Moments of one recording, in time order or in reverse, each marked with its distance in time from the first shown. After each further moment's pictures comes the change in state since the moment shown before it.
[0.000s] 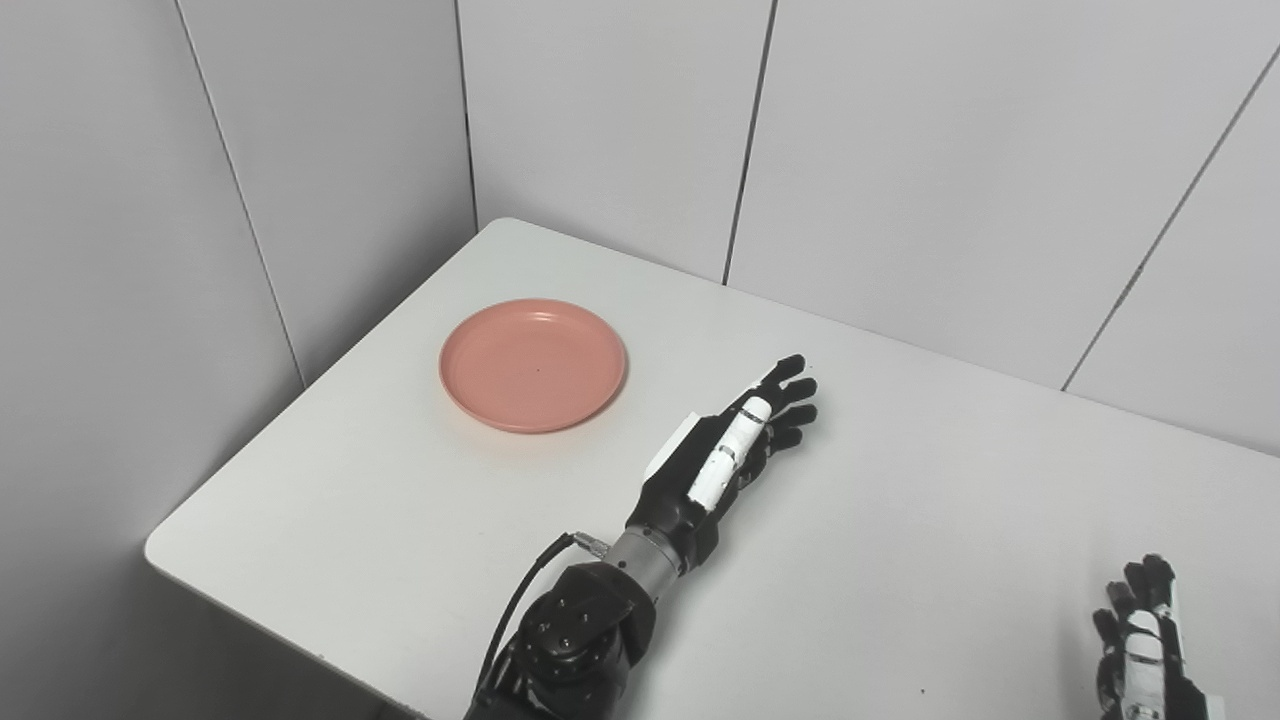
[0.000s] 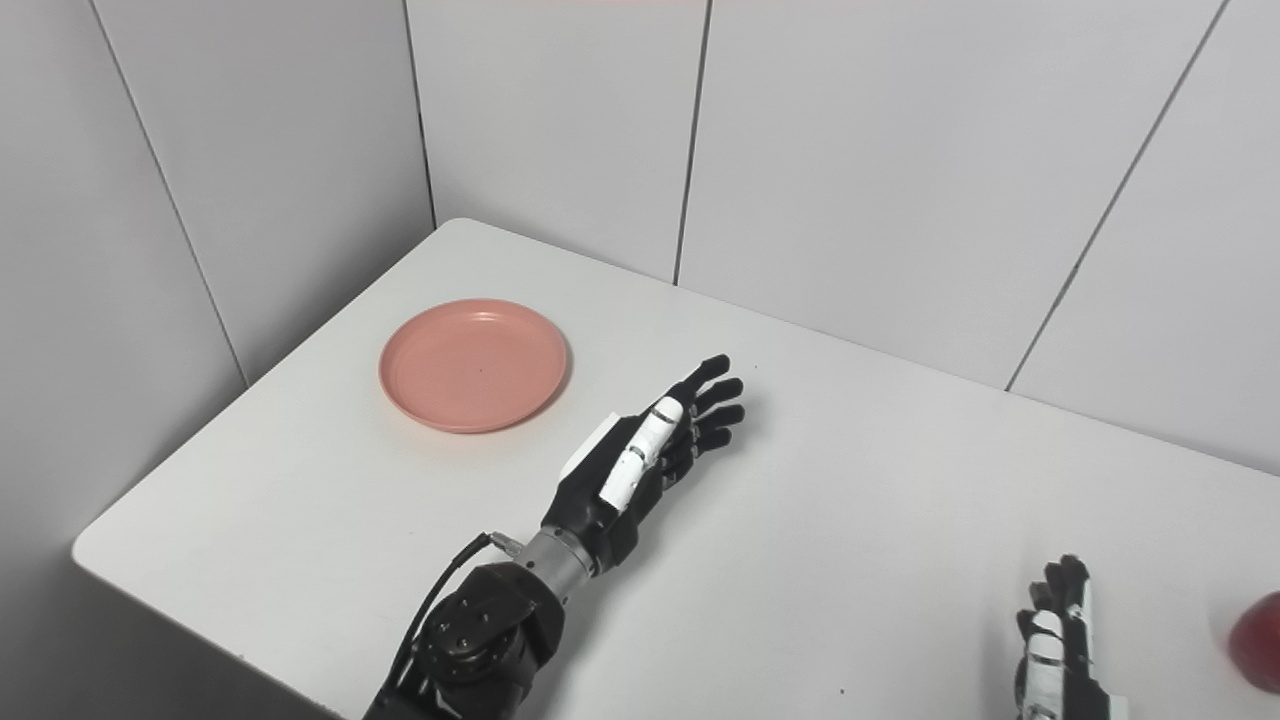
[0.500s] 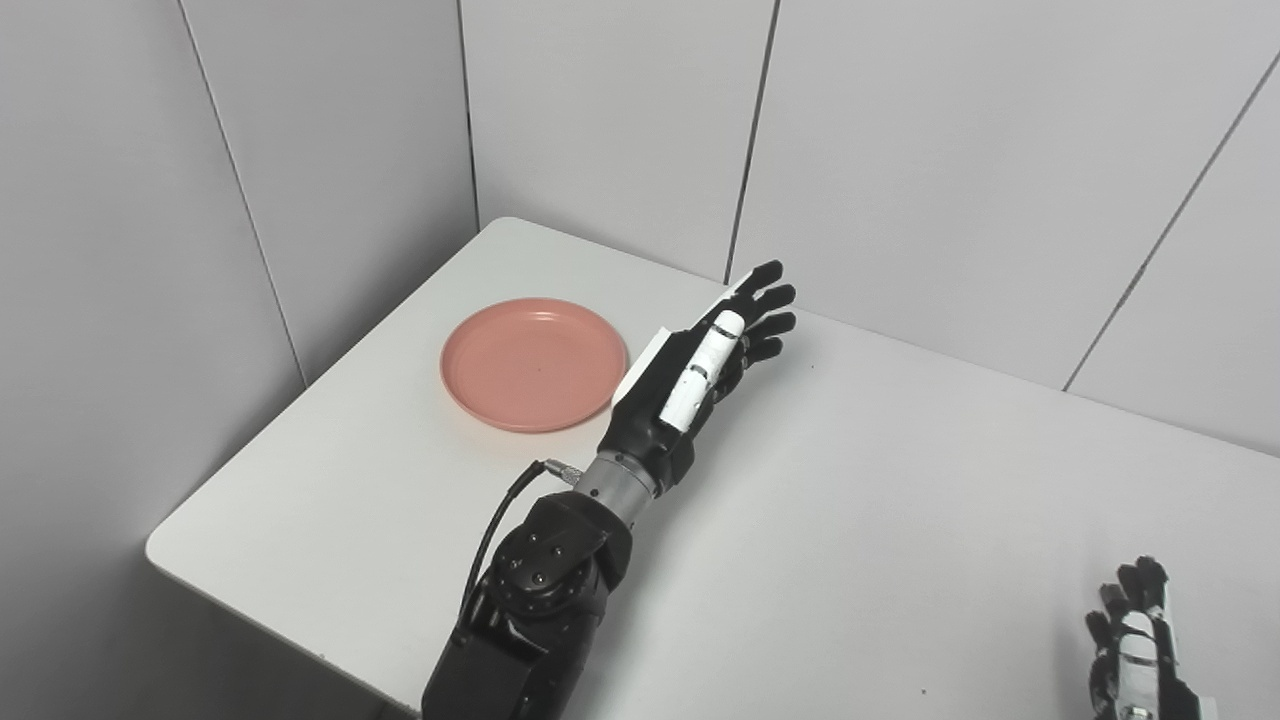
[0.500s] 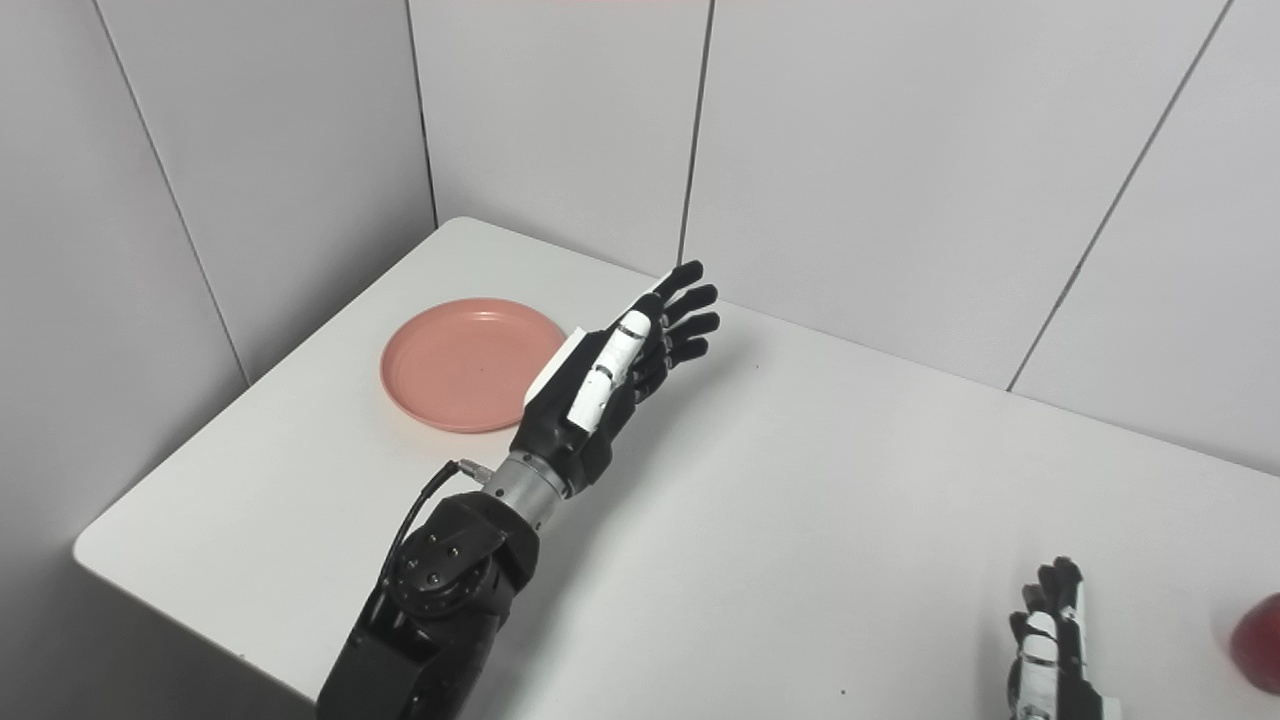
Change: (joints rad) left arm -0.098 0.060 0.097 -0.087 0.000 0.053 0.041; right arm 0.004 0.014 0.003 -0.005 0.010 0.018 -0.001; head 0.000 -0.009
